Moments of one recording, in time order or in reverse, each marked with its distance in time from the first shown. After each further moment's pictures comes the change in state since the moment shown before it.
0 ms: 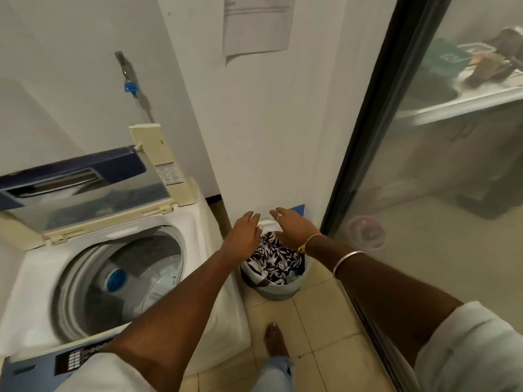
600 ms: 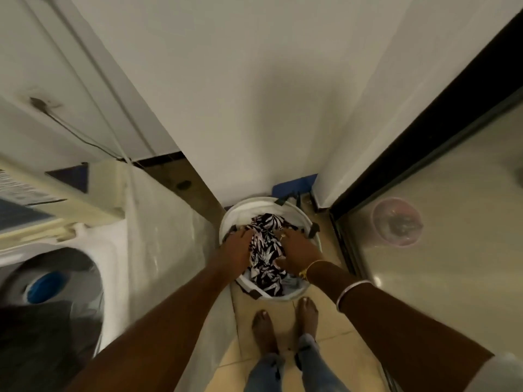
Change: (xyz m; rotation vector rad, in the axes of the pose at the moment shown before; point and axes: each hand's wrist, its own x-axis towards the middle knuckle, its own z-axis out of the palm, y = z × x) left_hand 0.166 -0.111 0.168 -0.084 -0.395 -0.173; right_hand 0.178 0.153 0.177 0.123 -0.391 0.090
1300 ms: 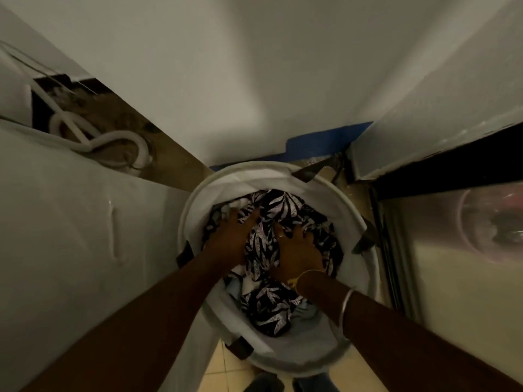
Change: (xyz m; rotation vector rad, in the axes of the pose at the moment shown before) left_hand 0.213 -0.164 0.206 0.165 -0.246 -0.181; right_hand 0.209 0.104 0.204 -0.038 -0.199 0.214
